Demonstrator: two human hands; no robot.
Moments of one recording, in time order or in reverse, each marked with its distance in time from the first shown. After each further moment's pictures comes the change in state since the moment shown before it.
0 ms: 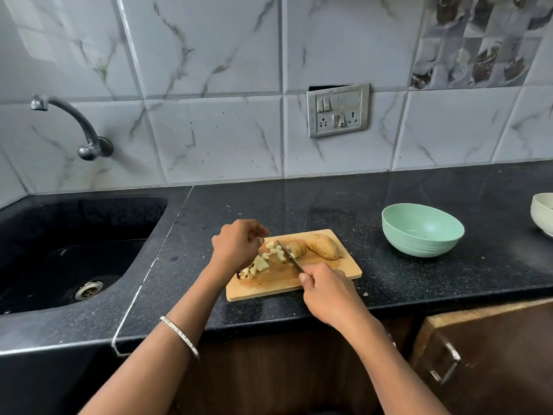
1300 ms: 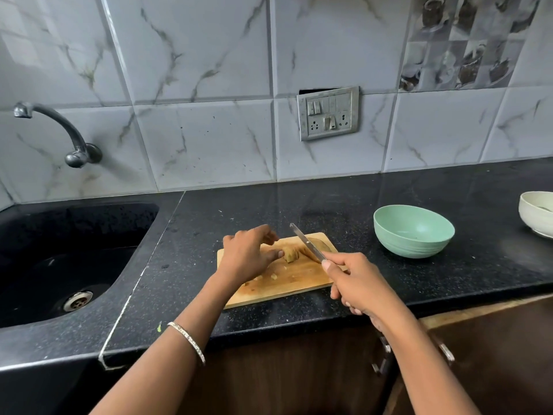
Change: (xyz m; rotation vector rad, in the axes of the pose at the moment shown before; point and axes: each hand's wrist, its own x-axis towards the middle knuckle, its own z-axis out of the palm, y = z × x) left_hand 0.007 0.012 0.026 0.175 -0.010 0.196; right_hand 0.007 0.037 -0.041 0.428 0.066 0.055
